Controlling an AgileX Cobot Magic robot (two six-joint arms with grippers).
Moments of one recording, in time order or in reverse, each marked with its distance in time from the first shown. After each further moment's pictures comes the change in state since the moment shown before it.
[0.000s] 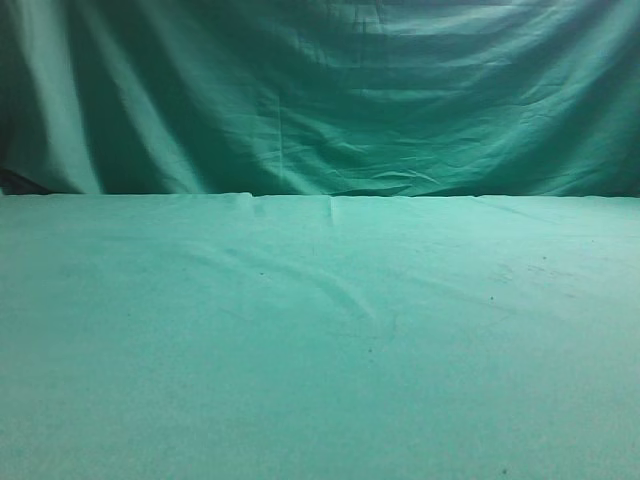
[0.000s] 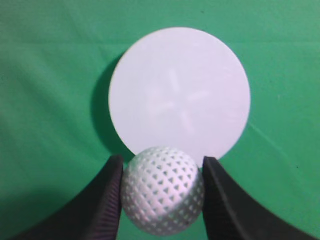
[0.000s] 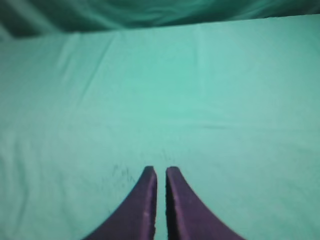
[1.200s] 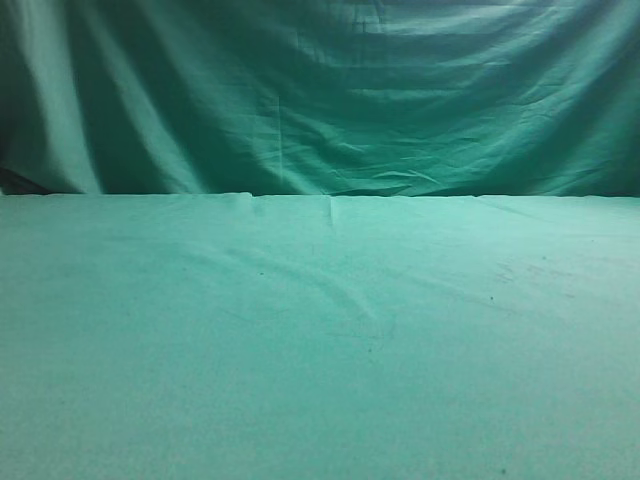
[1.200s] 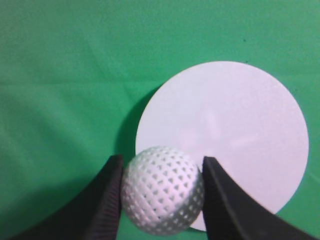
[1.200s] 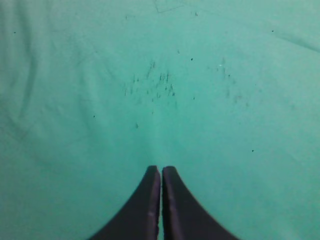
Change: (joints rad) left arm 0.023 0.131 0.000 0.097 -0.178 -0.001; right arm 0.251 0.613 -0.312 -0.207 0.258 0.038
